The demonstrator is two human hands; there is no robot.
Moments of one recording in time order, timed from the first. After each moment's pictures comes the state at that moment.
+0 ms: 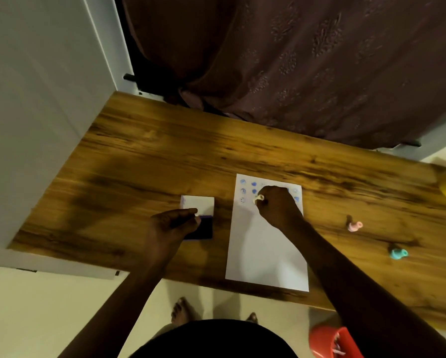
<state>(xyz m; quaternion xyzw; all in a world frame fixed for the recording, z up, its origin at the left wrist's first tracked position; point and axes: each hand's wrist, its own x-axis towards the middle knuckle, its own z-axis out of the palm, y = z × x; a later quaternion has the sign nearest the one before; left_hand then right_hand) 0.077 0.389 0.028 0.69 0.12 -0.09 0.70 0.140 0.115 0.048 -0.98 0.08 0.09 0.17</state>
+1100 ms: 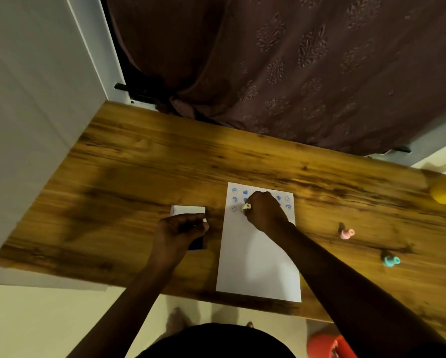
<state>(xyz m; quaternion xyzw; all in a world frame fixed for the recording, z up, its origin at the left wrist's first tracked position) 0.086 0.352 0.049 0.68 0.11 -0.12 0.72 0.158 0.117 0.038 -0.98 0.08 0.12 0.13</state>
